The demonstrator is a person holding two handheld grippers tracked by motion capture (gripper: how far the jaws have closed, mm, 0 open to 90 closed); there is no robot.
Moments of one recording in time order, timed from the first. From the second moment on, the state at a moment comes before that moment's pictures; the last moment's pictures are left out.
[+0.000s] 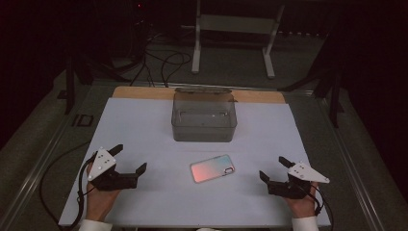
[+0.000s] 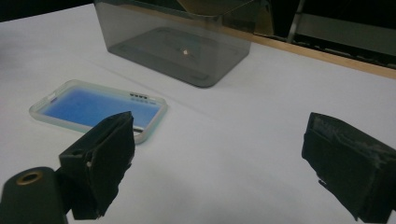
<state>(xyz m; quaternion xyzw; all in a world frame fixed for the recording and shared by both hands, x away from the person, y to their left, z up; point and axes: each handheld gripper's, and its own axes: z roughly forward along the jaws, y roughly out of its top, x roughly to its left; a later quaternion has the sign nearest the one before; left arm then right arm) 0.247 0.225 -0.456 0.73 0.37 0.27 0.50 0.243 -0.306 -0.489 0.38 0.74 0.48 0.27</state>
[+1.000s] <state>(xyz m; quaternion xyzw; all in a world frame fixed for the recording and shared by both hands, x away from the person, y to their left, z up) 0.266 0.204 -0.447 0.74 0.35 0.26 0.51 0.245 -0.303 -0.492 0.38 0.75 0.48 0.27</state>
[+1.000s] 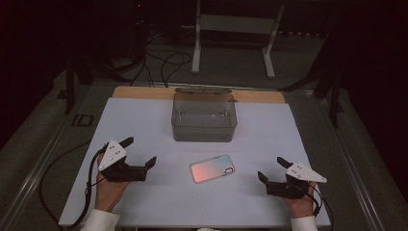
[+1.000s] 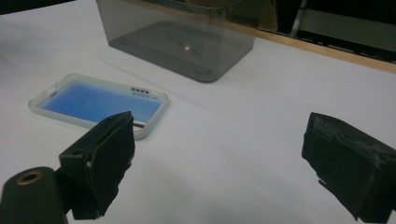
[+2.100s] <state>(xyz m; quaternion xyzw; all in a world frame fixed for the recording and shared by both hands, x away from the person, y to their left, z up) 0.291 0.159 -0.437 0.79 0.30 0.25 0.48 0.246 -0.303 -0.494 0.38 0.75 0.47 0.27</state>
